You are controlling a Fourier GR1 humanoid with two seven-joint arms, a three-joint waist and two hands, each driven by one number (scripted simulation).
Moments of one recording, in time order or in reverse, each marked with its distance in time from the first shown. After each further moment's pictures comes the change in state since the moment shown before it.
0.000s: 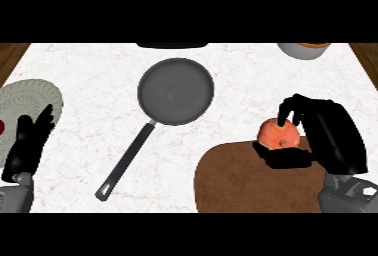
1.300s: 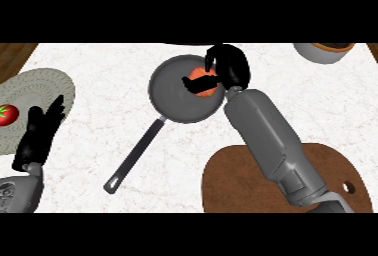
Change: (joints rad) left arm -0.059 -0.037 -0.006 -0.011 -0.035 -0.032 0.015; right arm -0.757 0.205 -0.020 1.195 -0.283 -0.559 -0.002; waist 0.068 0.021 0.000
